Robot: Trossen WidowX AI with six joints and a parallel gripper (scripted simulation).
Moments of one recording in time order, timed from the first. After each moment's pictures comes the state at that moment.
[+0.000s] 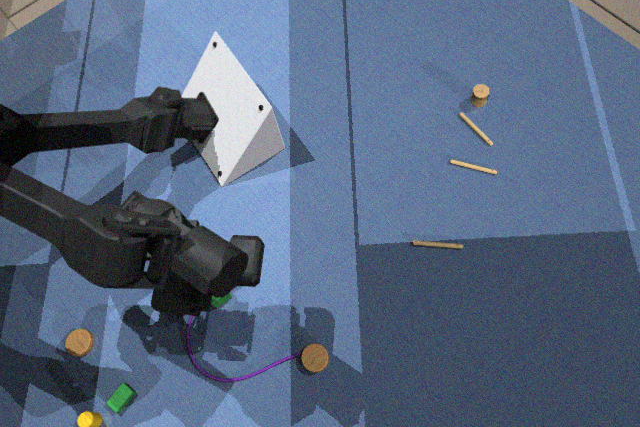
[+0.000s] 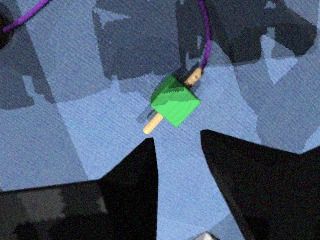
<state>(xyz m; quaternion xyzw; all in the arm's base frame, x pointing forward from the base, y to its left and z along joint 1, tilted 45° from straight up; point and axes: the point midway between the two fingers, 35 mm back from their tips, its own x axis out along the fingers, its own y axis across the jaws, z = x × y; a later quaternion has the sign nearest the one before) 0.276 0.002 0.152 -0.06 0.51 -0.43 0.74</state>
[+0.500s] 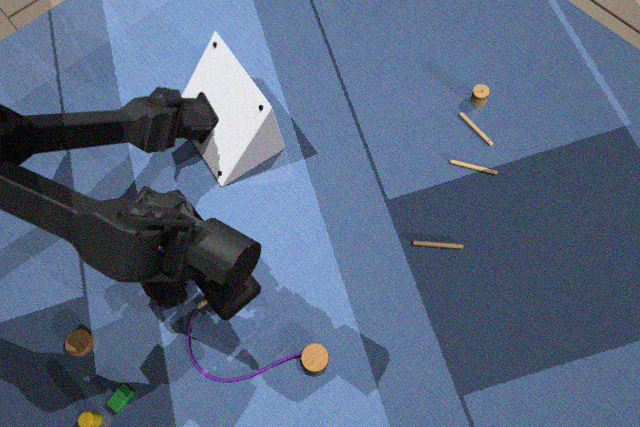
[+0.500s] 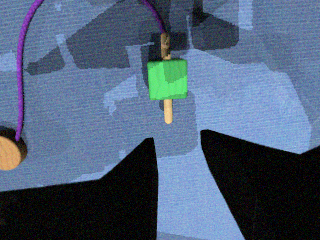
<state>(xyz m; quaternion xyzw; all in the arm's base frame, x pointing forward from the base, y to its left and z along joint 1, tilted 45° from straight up) 0.274 0.011 0.140 0.22 0.32 -0.60 0.70</state>
